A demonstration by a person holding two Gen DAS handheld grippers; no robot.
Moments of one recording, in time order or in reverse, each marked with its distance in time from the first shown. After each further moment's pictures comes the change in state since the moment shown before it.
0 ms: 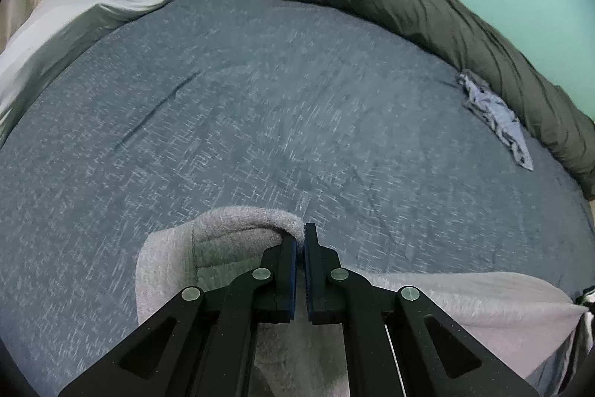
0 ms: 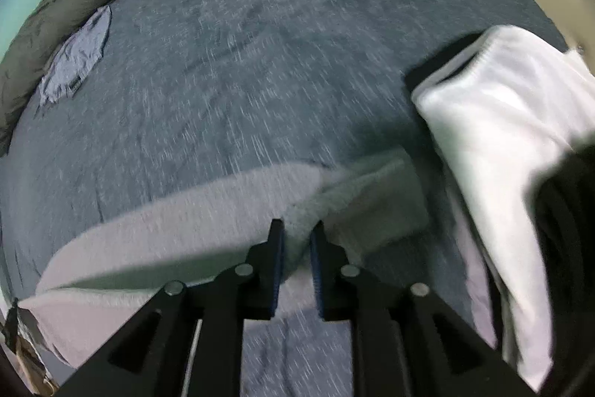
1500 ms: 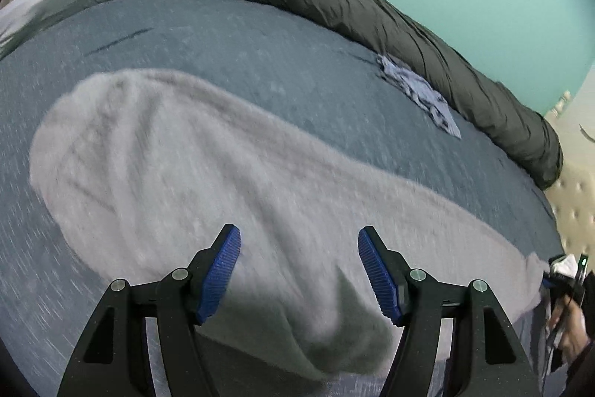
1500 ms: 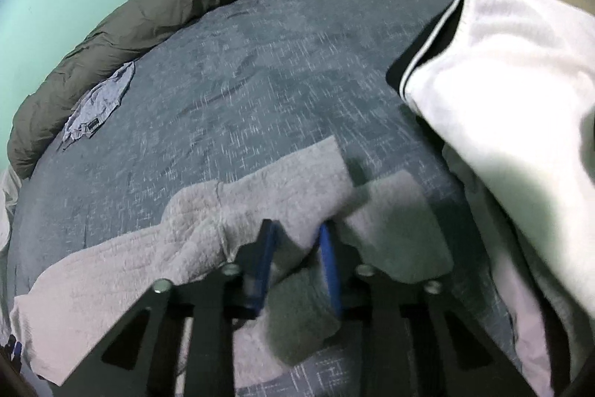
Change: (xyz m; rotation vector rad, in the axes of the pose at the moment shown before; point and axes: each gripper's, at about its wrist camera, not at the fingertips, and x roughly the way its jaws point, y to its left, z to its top) left arm -0.057 -0.101 -0.185 -0.042 -0.130 -0.203; right arm 0.035 -0.049 -0.047 -0.006 -0.367 0.110
